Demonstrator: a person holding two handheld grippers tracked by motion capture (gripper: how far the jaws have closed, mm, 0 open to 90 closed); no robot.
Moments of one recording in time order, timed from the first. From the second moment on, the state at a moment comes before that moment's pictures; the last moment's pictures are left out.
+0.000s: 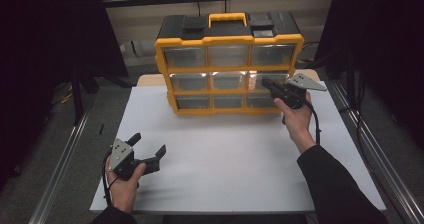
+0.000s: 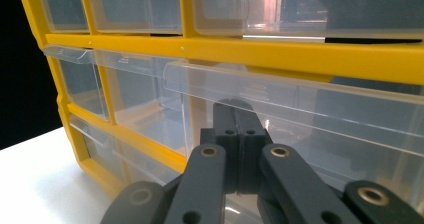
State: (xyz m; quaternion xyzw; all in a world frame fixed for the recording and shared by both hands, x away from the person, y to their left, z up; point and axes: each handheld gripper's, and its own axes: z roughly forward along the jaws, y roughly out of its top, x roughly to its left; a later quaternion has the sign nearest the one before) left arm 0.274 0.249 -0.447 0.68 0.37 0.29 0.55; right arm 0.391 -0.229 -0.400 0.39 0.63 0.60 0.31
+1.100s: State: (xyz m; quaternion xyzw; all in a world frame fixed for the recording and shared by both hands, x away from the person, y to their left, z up) left arm 0.274 0.249 -0.447 0.68 0.37 0.30 0.55; right arm 0.401 -0.229 -0.399 0.40 0.63 0.59 0.32
